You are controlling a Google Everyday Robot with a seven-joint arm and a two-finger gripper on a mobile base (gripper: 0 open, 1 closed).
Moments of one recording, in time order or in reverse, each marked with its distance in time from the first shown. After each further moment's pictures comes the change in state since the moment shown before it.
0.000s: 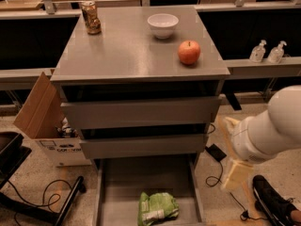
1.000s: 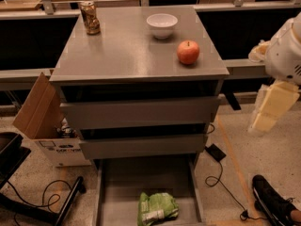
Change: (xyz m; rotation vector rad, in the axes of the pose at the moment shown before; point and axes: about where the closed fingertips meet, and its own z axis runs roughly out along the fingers) arm -0.046 -0.065 -0.181 0.005 0.044 0.052
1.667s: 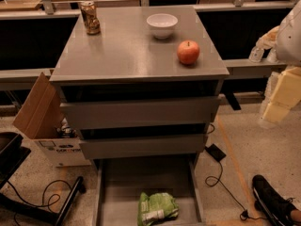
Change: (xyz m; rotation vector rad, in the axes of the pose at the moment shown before) arm -0.003 -0.002 -0.029 0.008 0.022 -0.003
